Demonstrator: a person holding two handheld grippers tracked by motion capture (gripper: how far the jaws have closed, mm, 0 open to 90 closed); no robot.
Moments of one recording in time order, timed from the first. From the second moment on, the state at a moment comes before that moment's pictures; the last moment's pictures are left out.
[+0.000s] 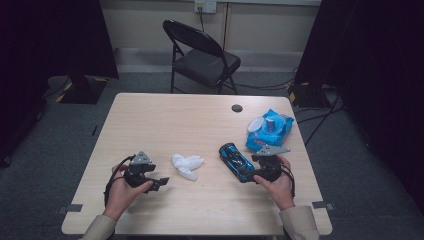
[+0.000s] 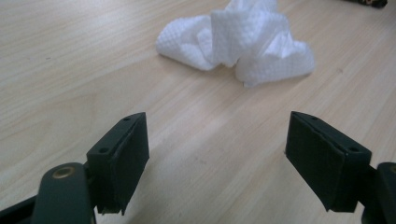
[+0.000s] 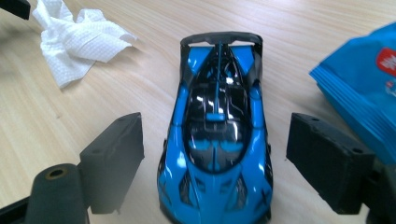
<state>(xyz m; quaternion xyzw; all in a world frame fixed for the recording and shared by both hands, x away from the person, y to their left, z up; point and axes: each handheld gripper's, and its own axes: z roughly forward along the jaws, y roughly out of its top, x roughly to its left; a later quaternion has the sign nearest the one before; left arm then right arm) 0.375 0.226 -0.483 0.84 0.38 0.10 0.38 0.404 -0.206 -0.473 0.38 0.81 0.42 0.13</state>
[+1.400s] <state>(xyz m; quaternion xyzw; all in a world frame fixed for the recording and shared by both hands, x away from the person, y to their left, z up) 0.355 0.242 -0.504 0.87 0.30 0.12 0.38 0.363 -0.257 -0.505 0.36 0.84 0.38 0.13</state>
